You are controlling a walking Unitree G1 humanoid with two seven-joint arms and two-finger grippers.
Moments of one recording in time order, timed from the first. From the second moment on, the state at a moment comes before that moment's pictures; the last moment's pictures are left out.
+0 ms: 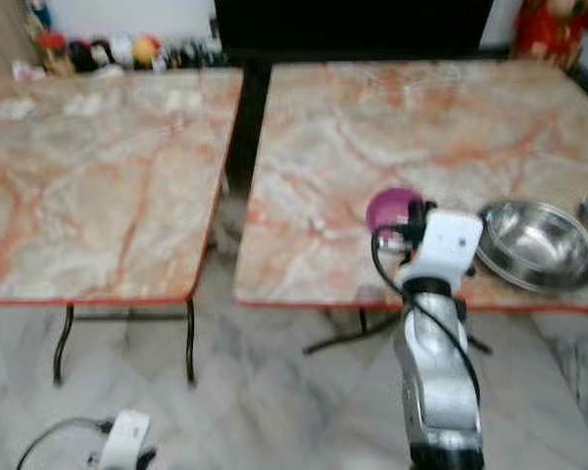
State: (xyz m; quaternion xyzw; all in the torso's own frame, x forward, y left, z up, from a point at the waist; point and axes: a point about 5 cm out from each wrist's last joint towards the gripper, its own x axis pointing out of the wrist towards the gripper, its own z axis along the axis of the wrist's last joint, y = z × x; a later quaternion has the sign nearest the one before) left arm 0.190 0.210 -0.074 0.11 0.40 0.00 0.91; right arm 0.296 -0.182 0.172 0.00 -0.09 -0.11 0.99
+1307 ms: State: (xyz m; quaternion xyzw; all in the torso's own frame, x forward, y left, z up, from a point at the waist) left arm 0.184 0.215 -0.076 0.10 0.42 0.00 0.90; right arm 0.310 -0.190 0.179 0.05 -0.07 -0.16 0.98
